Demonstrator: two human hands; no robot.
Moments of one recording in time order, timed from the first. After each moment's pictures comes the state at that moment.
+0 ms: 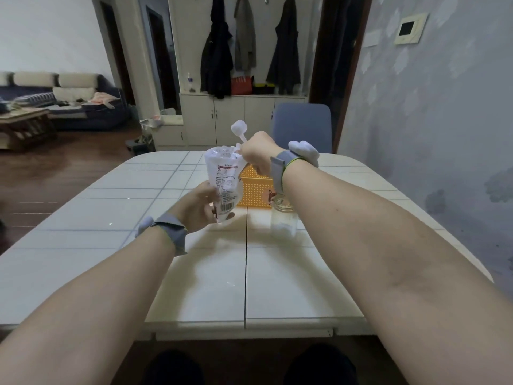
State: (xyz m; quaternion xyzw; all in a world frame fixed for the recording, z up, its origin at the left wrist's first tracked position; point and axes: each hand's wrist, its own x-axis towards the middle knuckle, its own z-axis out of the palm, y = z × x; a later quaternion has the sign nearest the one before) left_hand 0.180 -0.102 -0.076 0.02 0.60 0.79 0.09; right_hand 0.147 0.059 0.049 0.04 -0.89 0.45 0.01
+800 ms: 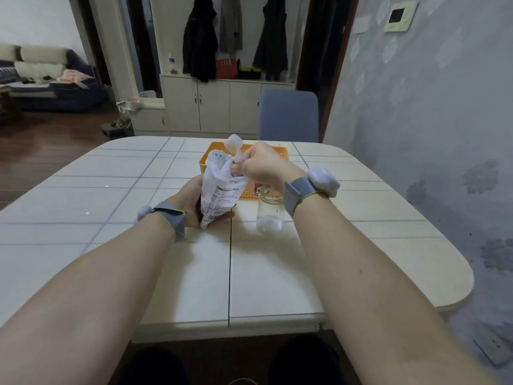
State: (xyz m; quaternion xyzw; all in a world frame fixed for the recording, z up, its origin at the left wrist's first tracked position) left_hand 0.150 -0.074 -0.091 -0.11 0.57 0.79 0.20; right_hand 0.172 0.102 0.013 0.14 -0.91 0.38 -0.02
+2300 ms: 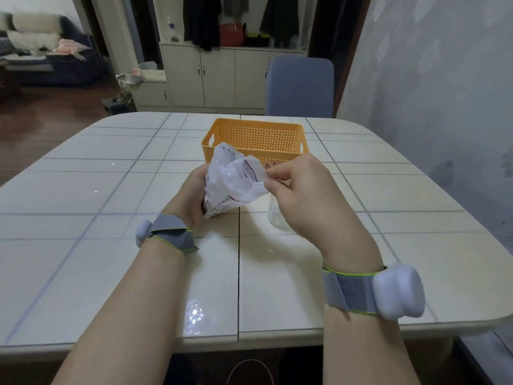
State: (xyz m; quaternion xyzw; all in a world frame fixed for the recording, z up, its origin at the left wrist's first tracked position) left_hand 0.147 -0.069 -0.113 0.01 0.57 0.82 0.08; right_hand 0.237 0.135 -0.029 0.15 -0.92 0.34 0.10
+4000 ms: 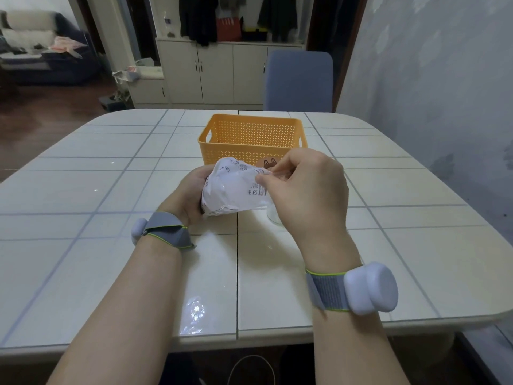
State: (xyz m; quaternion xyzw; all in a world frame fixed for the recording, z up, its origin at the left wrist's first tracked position) left_hand 0.157 -0.059 -0.102 -0.03 0.64 0.76 0.08; right_hand 0.239 0.124 -0.040 0.05 -0.88 0.36 0.30
